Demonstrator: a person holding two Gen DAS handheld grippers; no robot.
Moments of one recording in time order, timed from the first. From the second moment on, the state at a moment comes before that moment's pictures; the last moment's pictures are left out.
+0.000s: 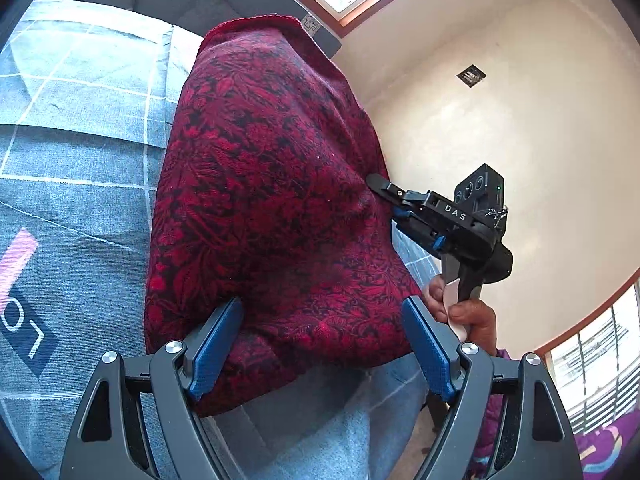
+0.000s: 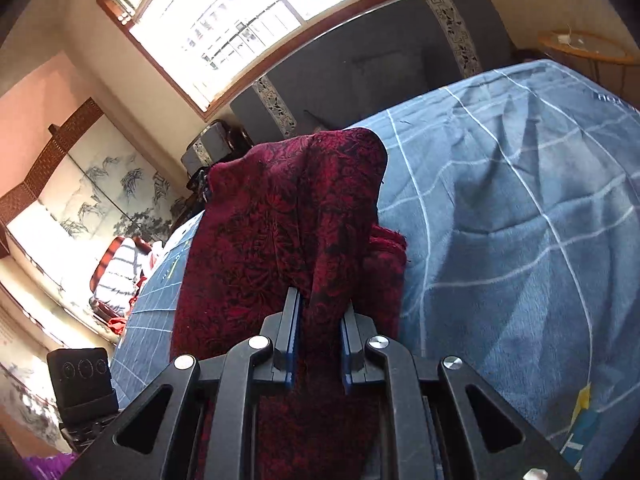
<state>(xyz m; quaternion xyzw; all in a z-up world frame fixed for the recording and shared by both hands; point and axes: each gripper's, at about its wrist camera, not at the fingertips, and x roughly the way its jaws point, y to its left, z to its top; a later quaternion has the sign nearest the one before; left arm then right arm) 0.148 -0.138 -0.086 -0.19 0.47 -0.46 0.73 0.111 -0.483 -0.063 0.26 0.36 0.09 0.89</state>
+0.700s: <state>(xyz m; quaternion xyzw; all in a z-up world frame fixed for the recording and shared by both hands) 0.146 -0.143 -0.084 -0.20 0.47 -0.45 0.73 0.139 -0.455 -0.063 0.21 0.42 0.09 0.88</state>
